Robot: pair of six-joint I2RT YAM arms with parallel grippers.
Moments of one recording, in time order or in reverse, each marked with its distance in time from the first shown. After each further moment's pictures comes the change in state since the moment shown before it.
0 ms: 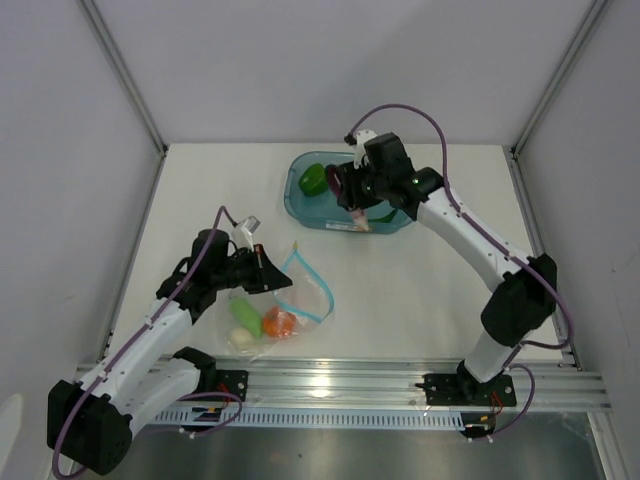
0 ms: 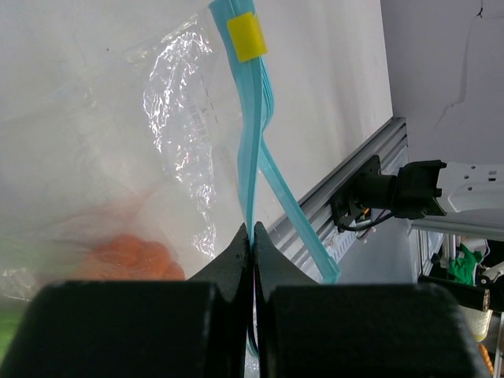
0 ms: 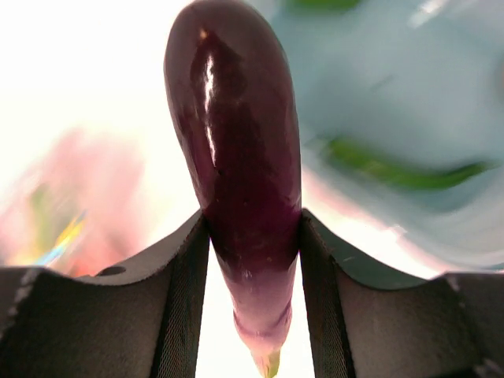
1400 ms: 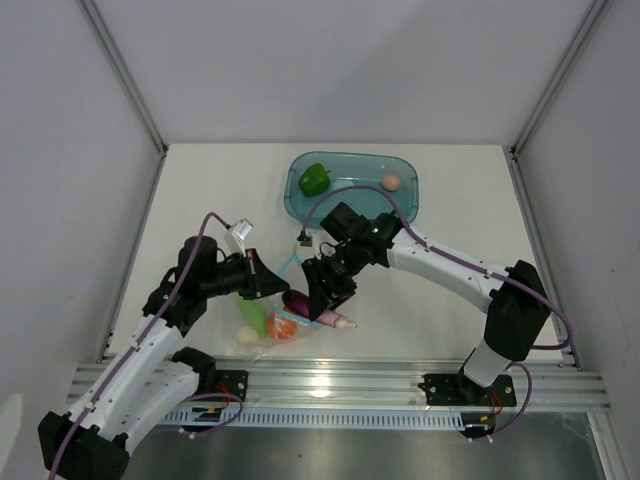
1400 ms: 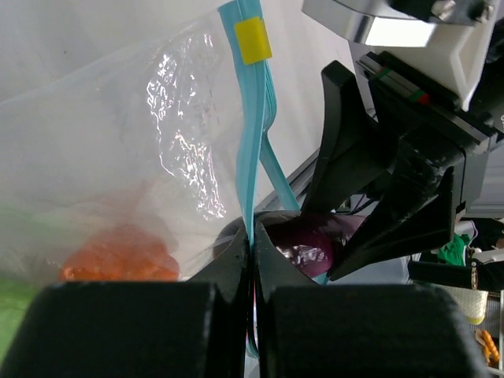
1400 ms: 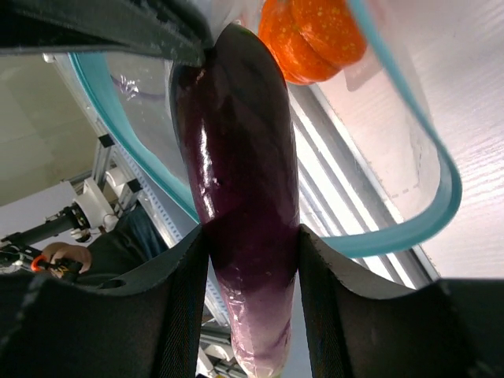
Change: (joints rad) left arm 0.000 -0.142 0.001 -0.058 0.056 -0.010; right arm 0.322 -0.092 -0.283 -0.278 -0.604 0.217
